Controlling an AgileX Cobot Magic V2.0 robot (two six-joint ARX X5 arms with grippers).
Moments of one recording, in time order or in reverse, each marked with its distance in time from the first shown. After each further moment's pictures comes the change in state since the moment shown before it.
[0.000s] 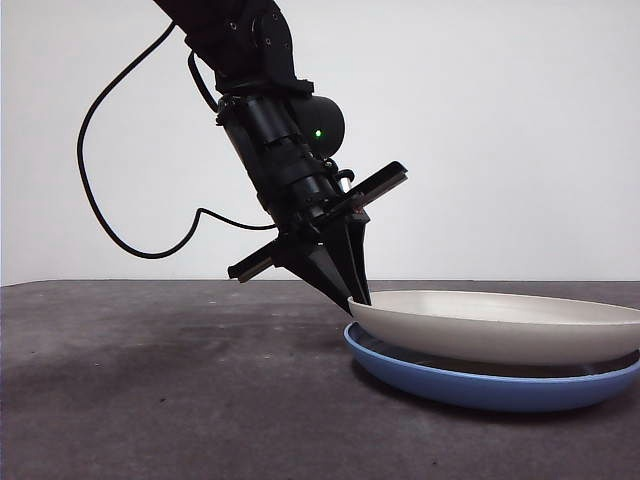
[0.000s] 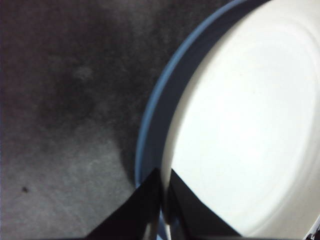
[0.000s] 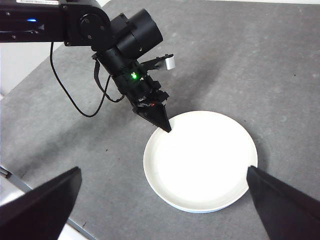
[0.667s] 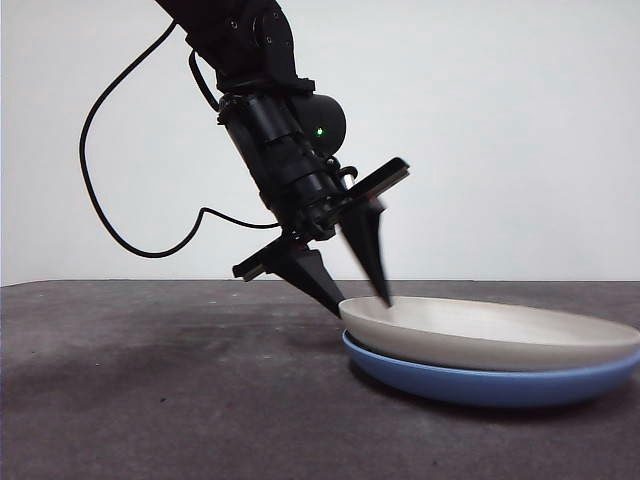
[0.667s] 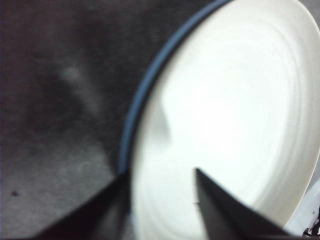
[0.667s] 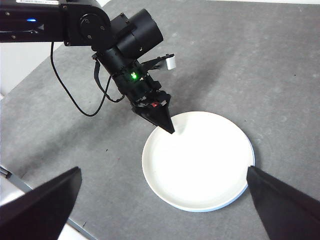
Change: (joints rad) left arm -0.003 0.000 0.005 0.002 0.010 0.023; right arm 0.000 0.000 0.000 0.000 0.000 0.000
